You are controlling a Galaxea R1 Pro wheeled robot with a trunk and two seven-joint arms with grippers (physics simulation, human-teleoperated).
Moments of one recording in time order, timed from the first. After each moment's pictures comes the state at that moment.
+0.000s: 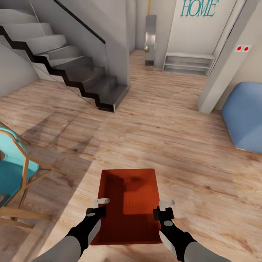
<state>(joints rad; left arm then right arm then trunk) -0.64 -0.13 -0.01 -0.33 0.02 0.07 0.25 -0.62 0.08 0.56 -0.31 -0.35 -0.11 -0.34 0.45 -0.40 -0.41</state>
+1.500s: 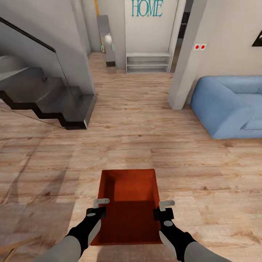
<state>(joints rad) -0.64 -0.13 -0.01 -0.33 0.02 0.08 0.25 -0.62 0.08 0.56 -0.31 -0.35 -0.10 -0.34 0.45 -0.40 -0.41</state>
